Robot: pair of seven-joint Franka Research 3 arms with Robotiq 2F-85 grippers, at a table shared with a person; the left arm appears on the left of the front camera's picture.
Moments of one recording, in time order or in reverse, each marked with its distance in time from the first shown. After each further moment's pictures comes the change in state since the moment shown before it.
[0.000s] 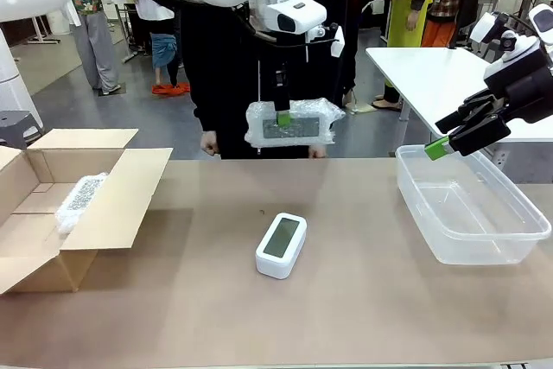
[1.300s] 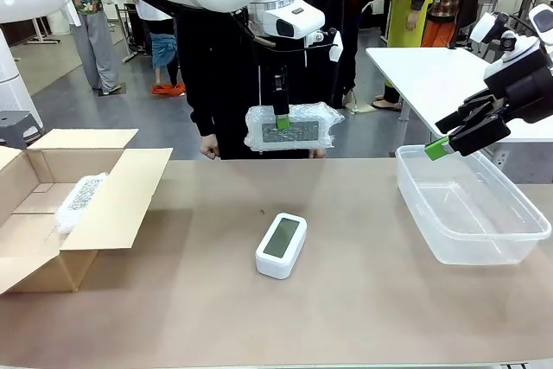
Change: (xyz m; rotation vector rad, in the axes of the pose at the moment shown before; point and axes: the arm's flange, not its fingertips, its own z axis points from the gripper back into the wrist) left arm 0.003 0.003 0.000 0.006 -0.010 -0.001; right arm 0.000 0.000 0.000 0.000 0.000 0.000
